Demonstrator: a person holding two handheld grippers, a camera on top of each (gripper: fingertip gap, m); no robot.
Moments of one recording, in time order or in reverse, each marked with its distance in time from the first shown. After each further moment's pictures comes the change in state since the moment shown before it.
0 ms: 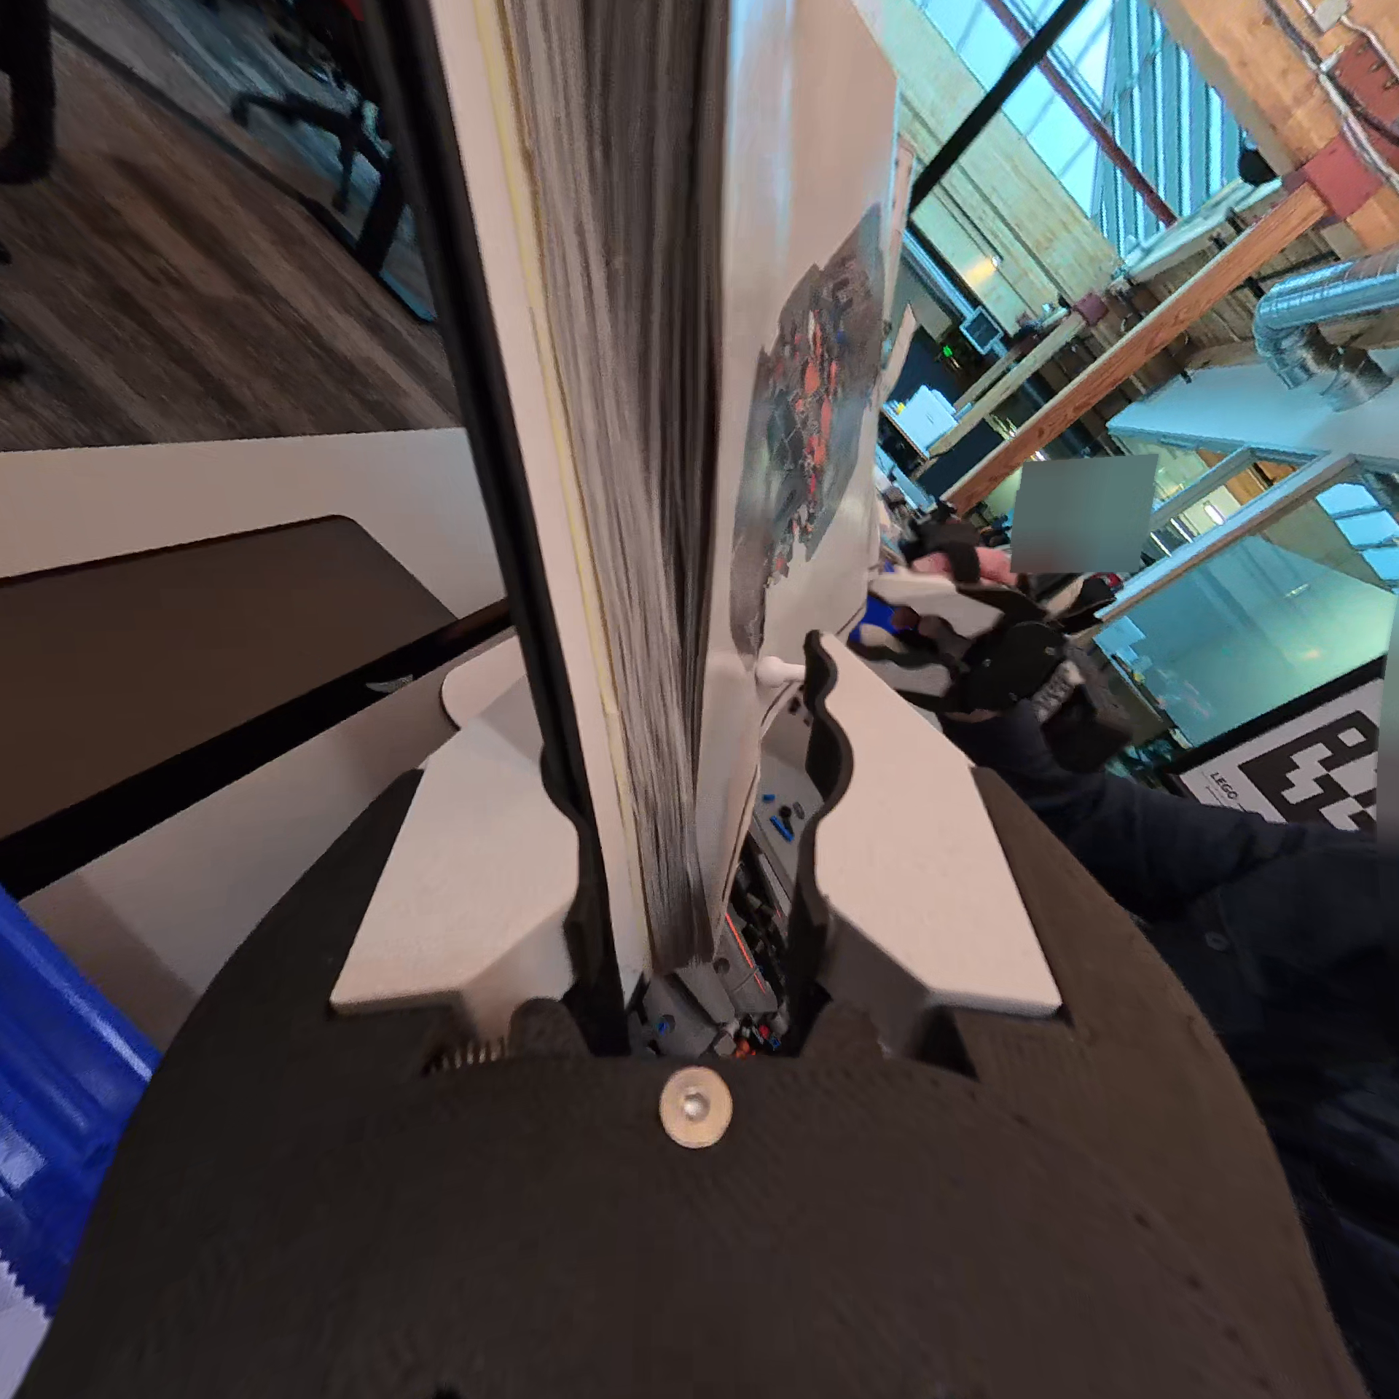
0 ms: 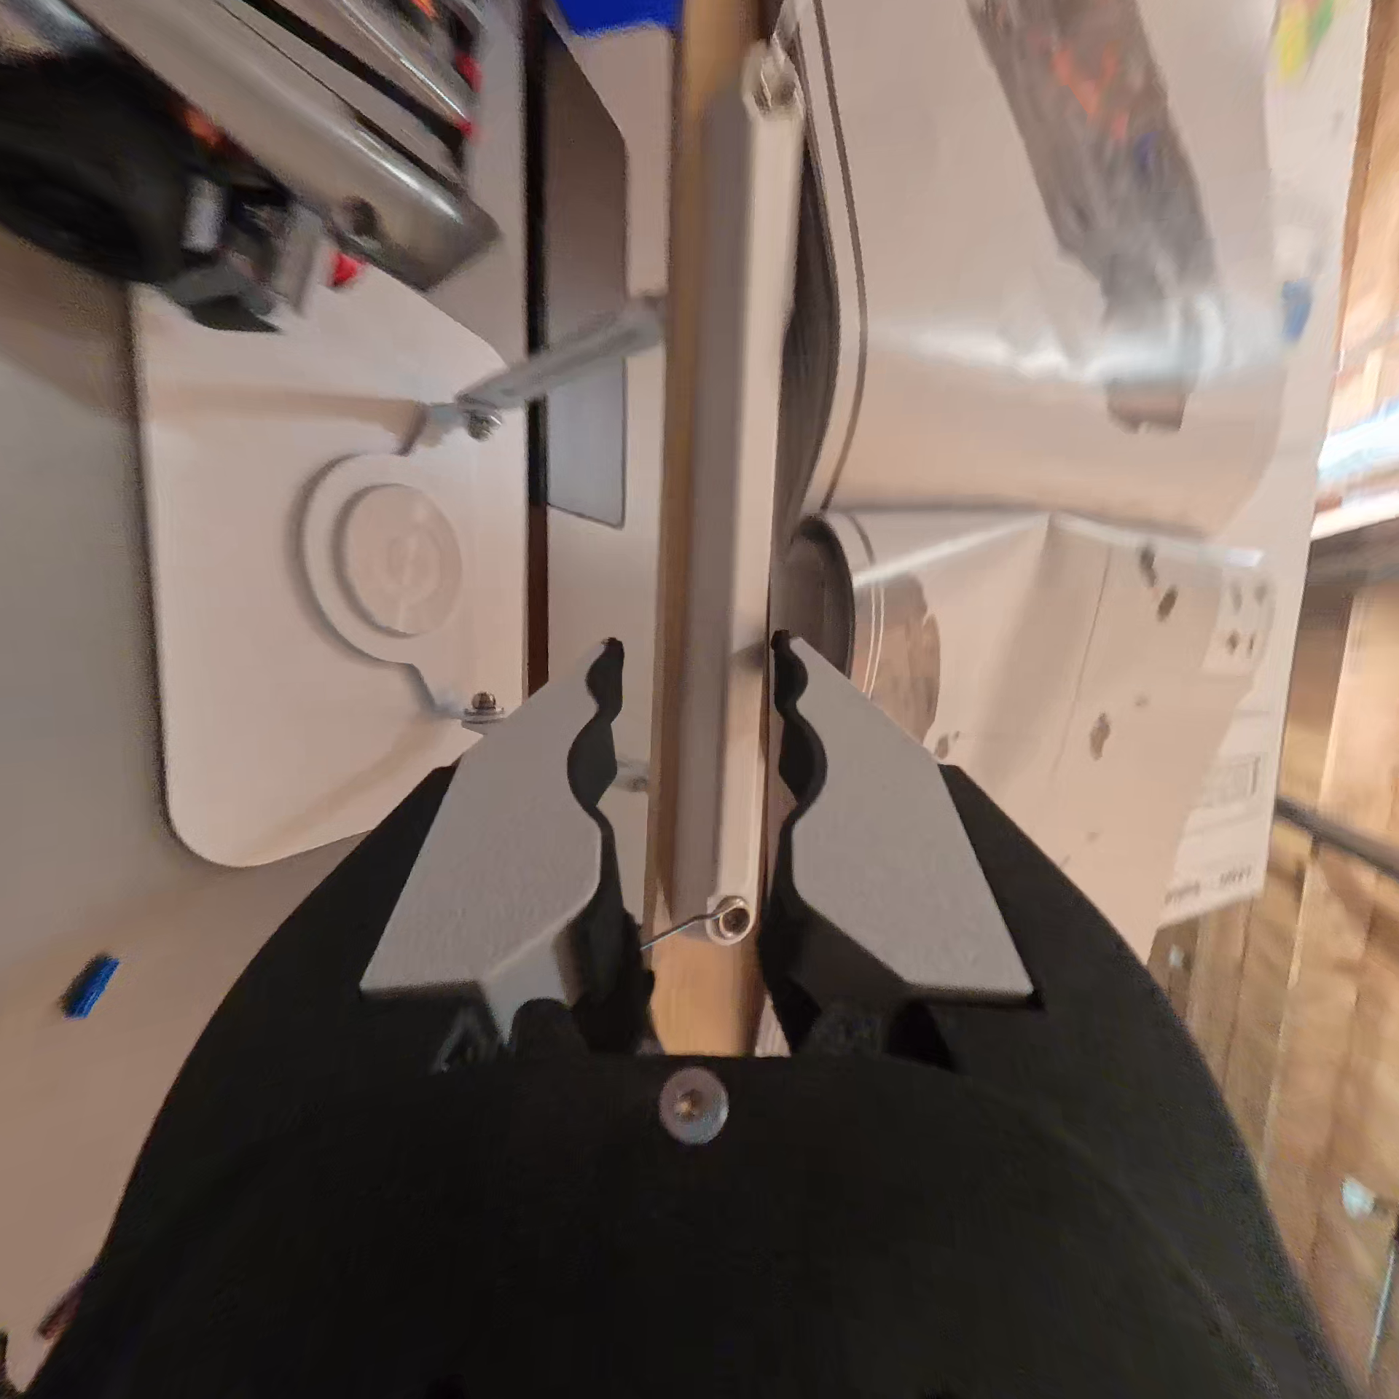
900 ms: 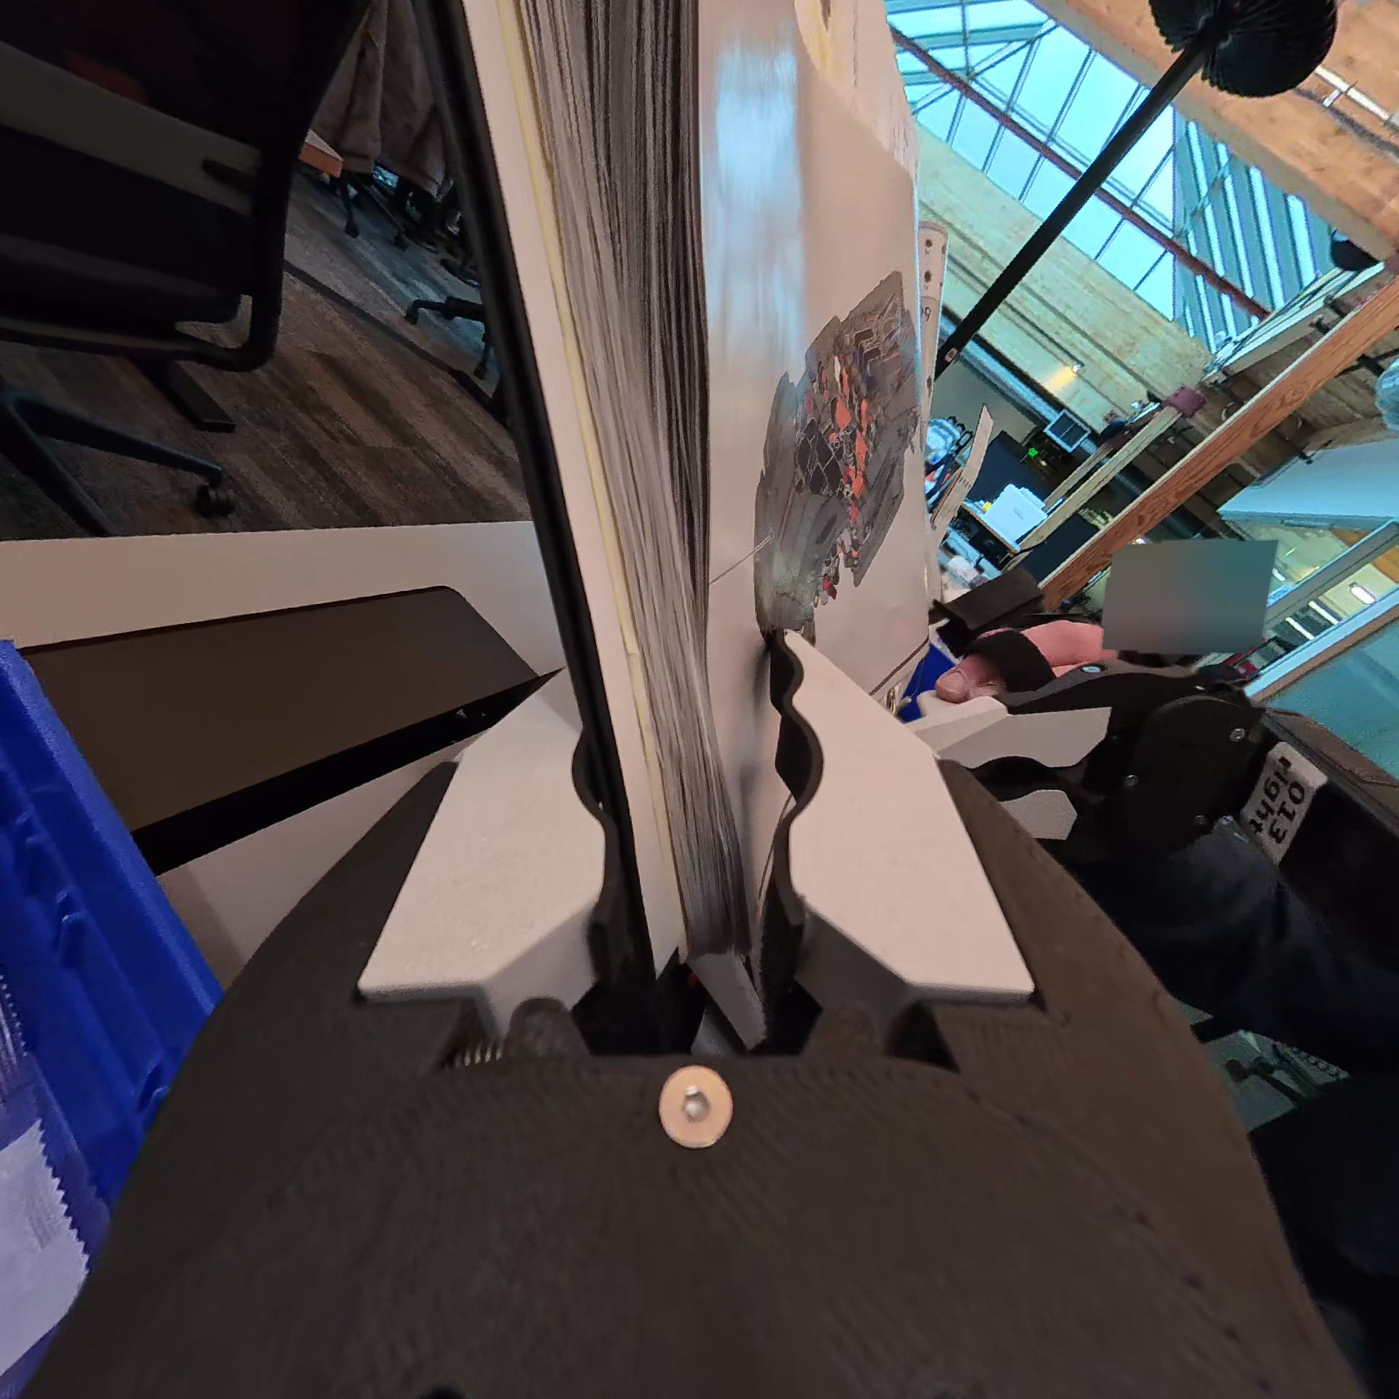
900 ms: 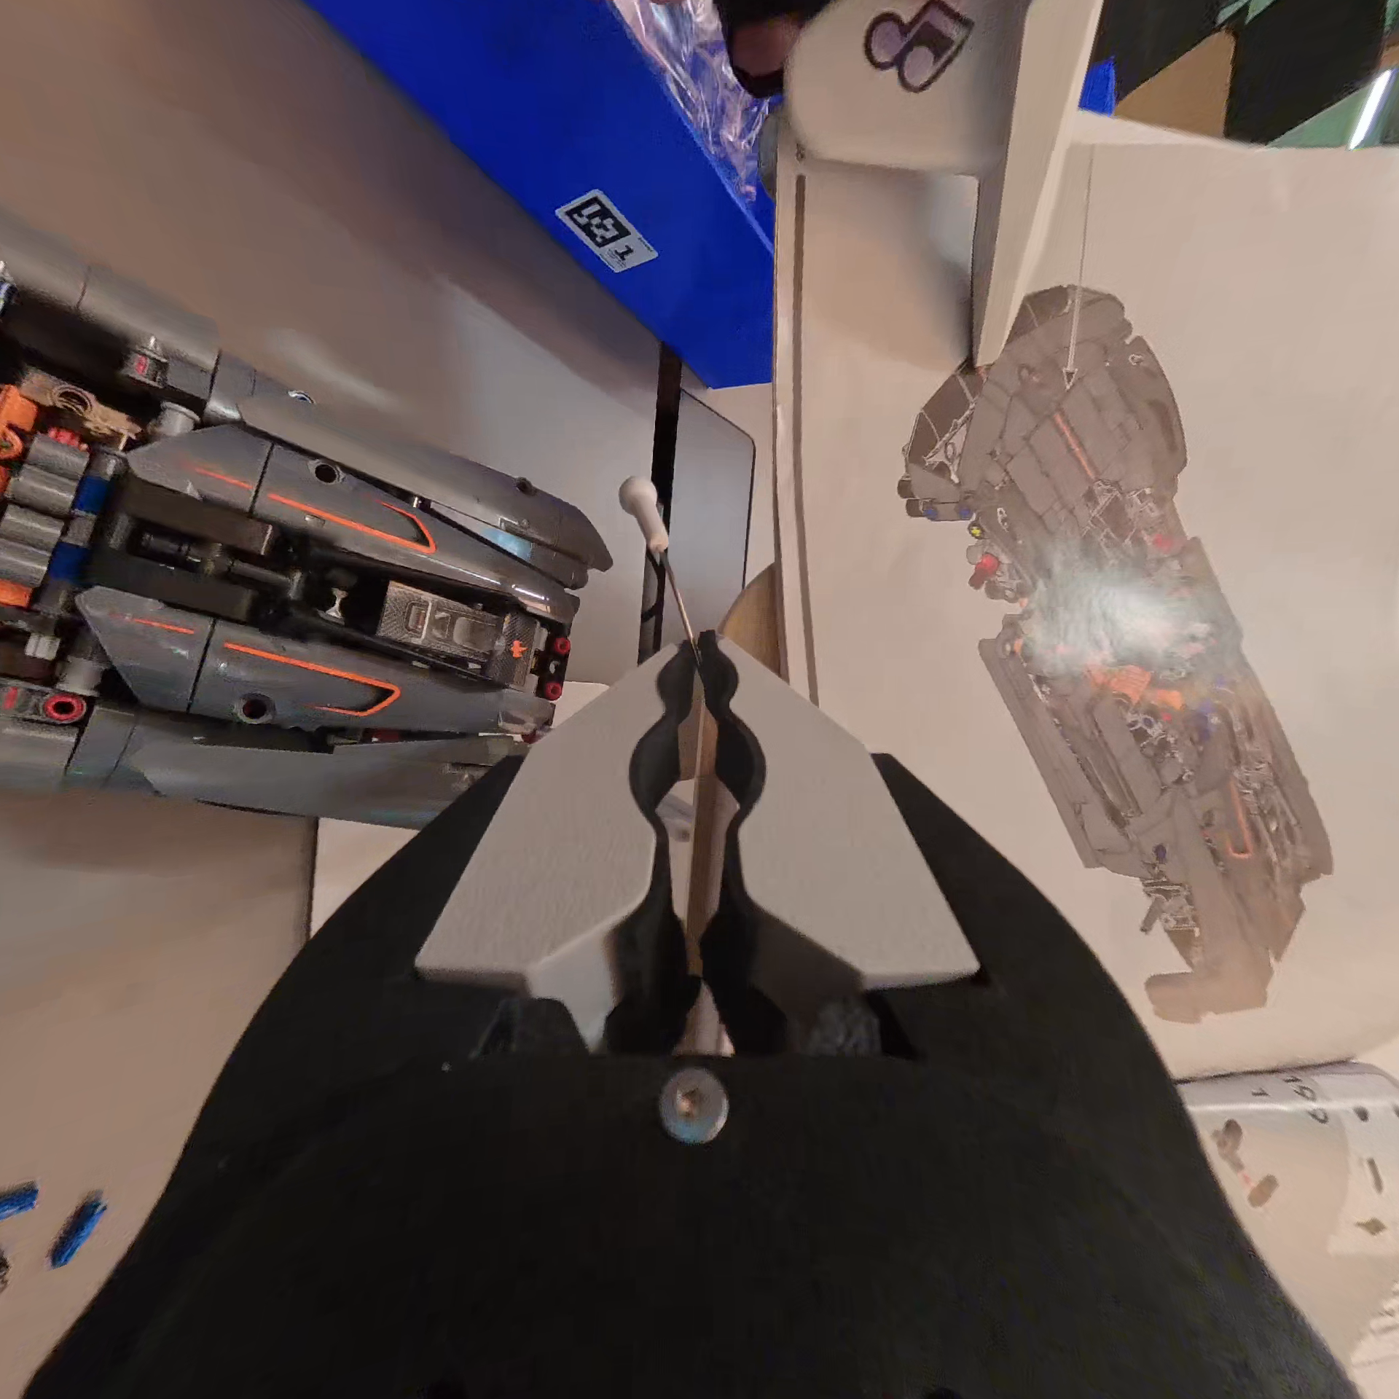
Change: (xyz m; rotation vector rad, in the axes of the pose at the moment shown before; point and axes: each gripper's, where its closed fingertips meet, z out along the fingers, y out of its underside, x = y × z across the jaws) left arm -0.006 -0.001 -0.009 0.163 -0.125 0.080; right arm 0.002 -0.139 0.069 0.076 -0.230 0.094
